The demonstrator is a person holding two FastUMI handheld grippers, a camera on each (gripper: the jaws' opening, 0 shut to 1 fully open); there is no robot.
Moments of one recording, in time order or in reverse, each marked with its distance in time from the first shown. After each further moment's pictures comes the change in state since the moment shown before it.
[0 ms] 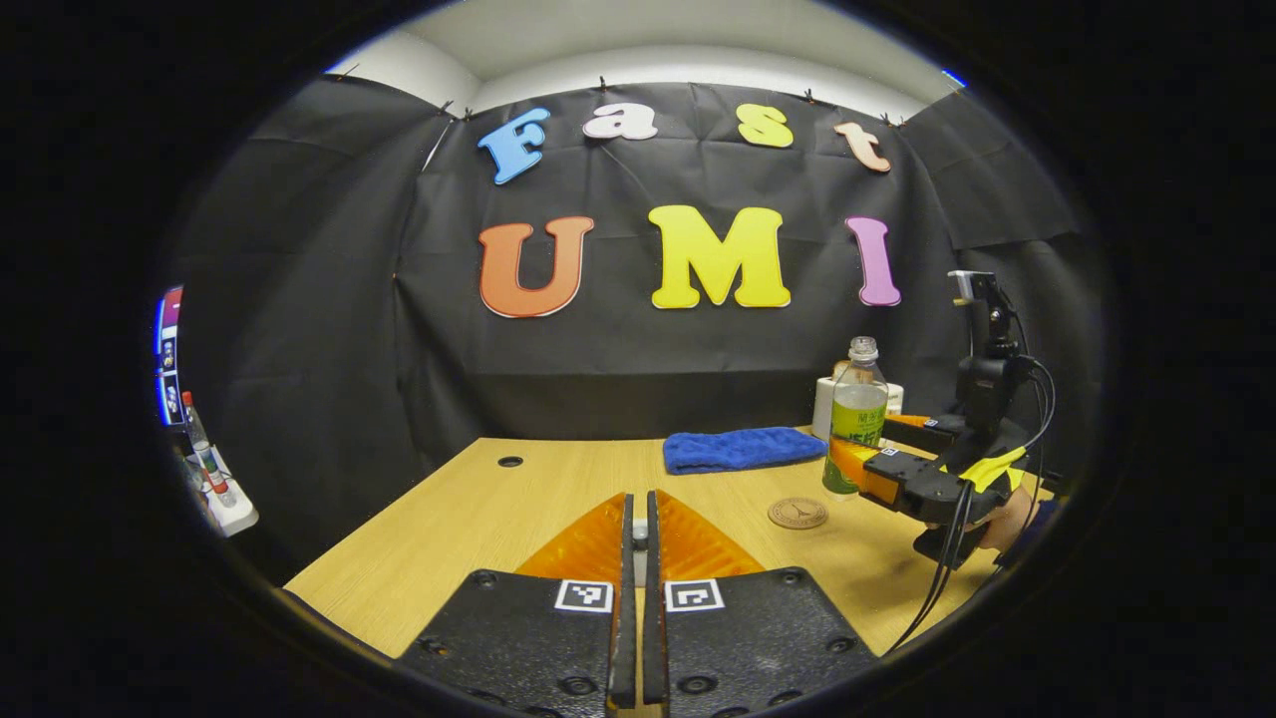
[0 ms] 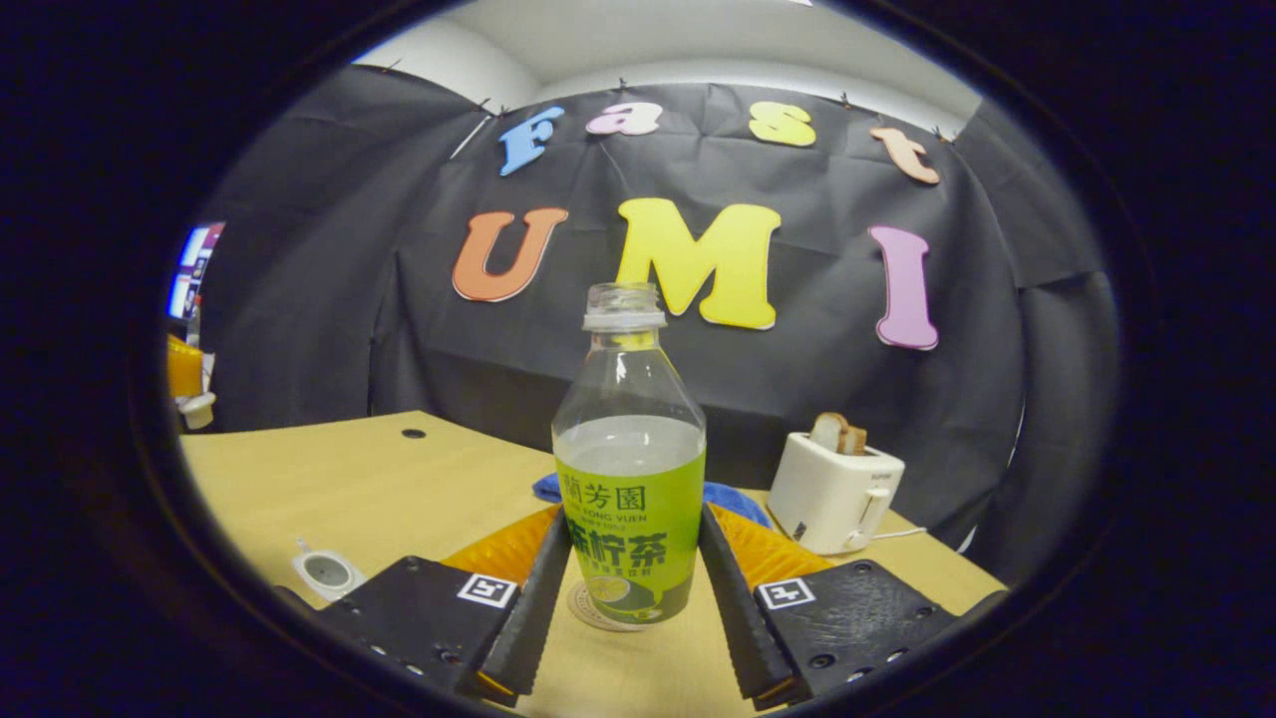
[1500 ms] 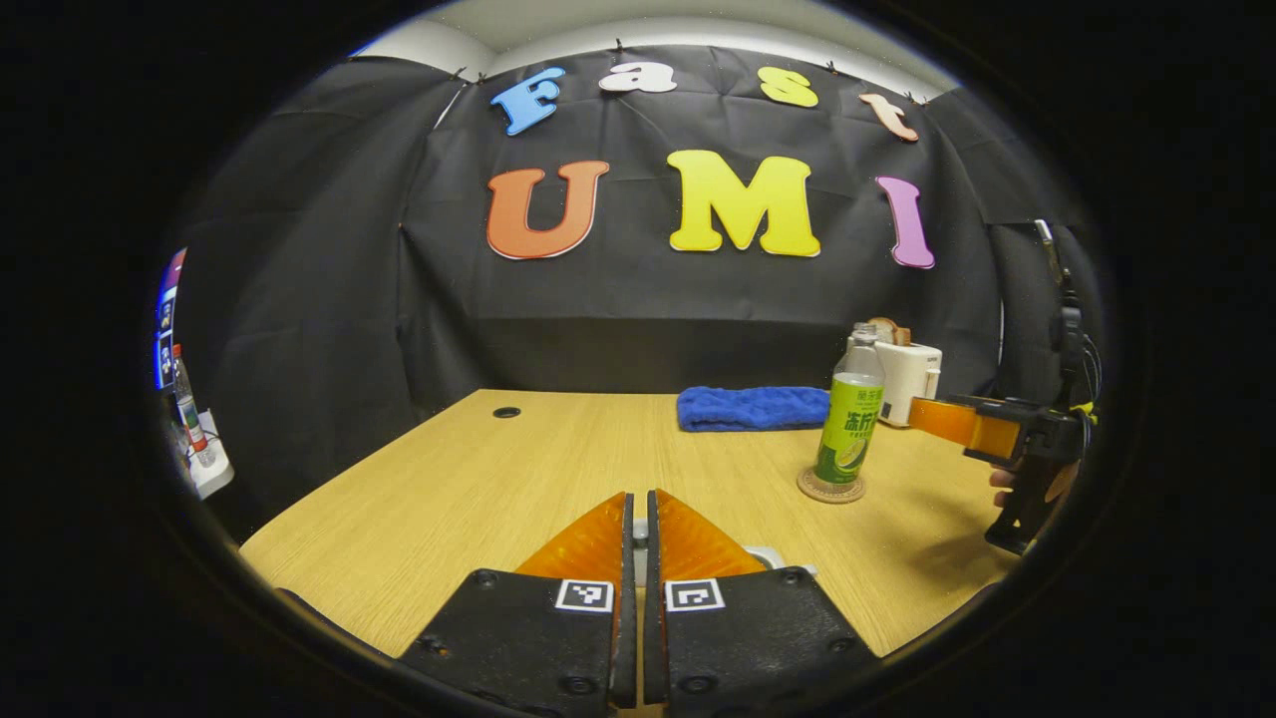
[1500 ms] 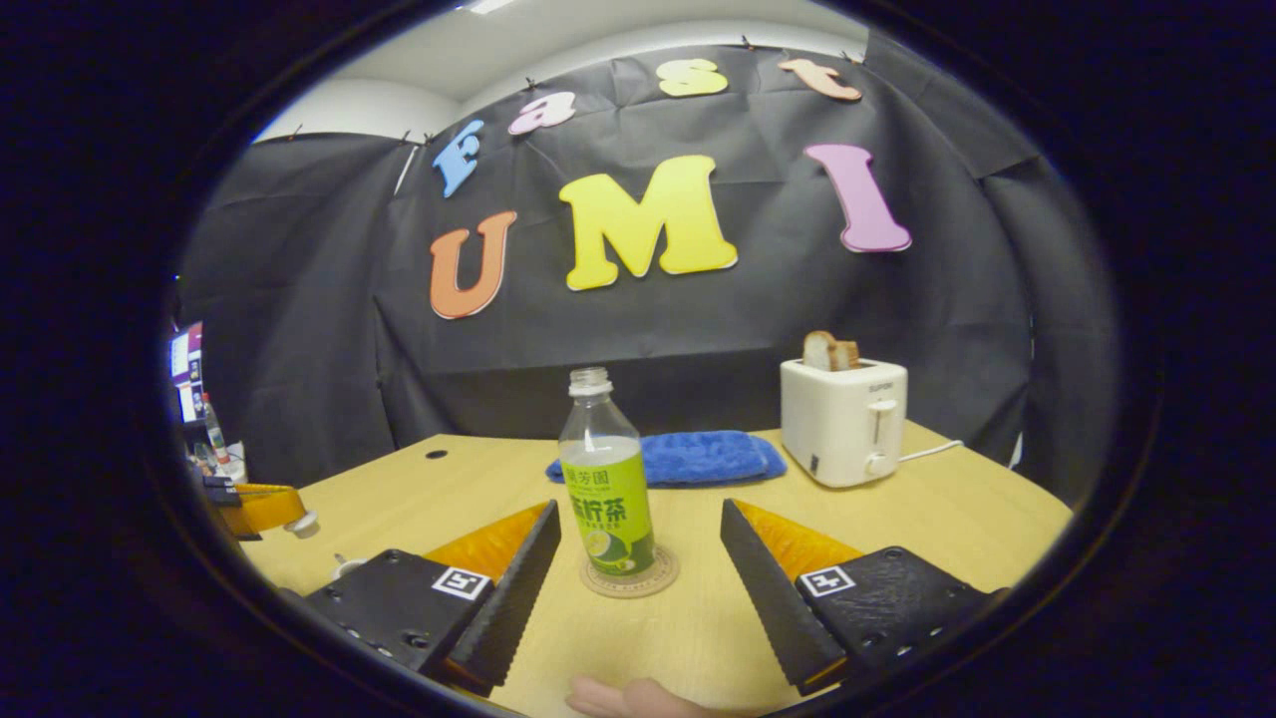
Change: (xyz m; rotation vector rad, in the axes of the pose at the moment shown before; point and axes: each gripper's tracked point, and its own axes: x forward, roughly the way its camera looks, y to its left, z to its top) left arm 0.050 -0.024 -0.070 -0.041 0.119 -0.014; right arm -0.052 -0.062 -0.023 0.197 0.033 0.003
